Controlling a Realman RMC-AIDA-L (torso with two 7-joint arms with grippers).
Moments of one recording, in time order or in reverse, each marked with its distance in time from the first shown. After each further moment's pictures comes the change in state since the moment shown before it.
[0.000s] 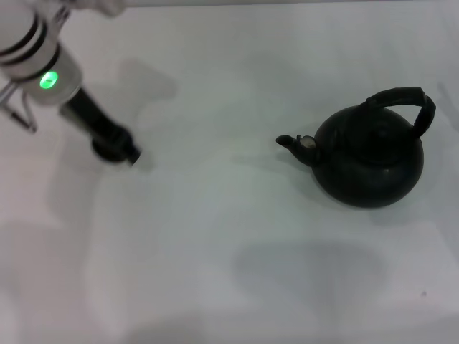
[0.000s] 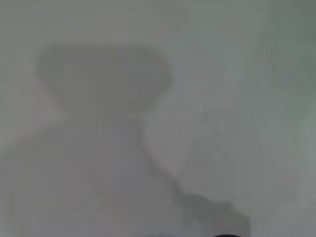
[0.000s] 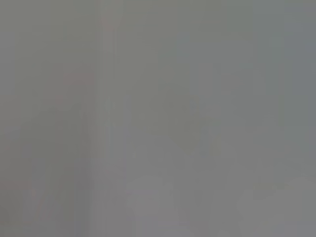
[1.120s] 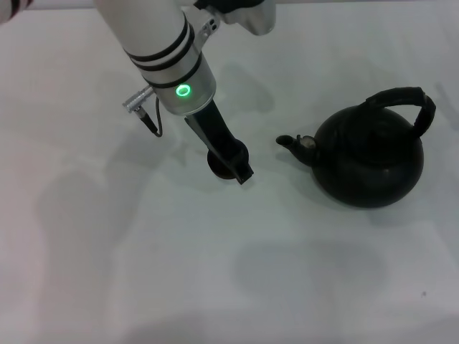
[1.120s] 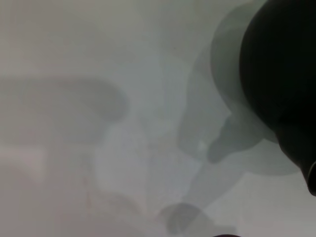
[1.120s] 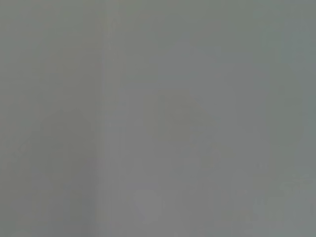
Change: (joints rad) left arm -0.264 -0.020 0.365 -0.324 -0.420 0.231 0.024; right arm -0.001 0.002 -0.004 -0.006 0.000 -0.011 0.003
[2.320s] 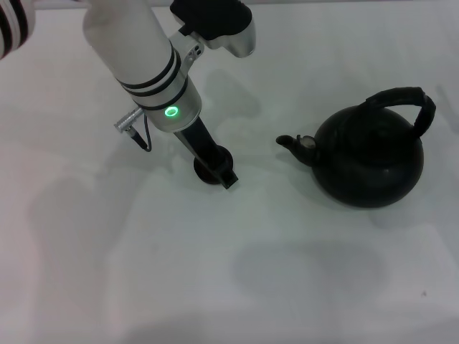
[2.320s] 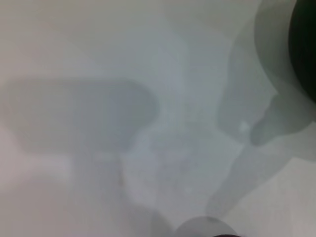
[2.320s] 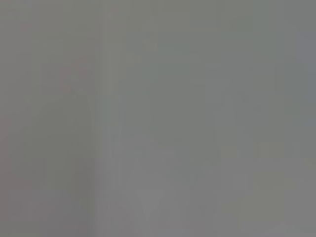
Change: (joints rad) left arm 0.063 -0.001 0.088 -0.024 -0.003 0.121 -0.016; right arm -0.005 0.002 -0.001 0.011 0.000 -0.001 0.004
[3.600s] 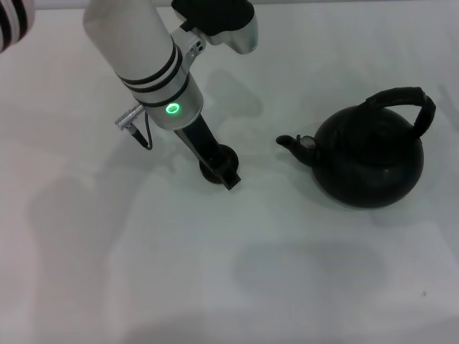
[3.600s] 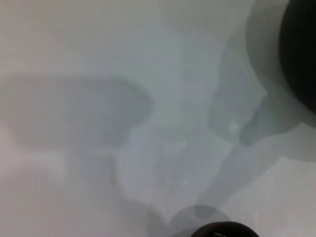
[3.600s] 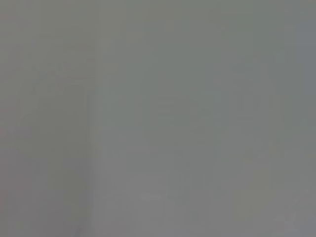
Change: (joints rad) left arm -0.002 0.005 -0.005 0.026 -0.001 -0.033 -0.016; right arm 0.003 -0.004 0.005 -0.002 0.000 0.011 -0.006
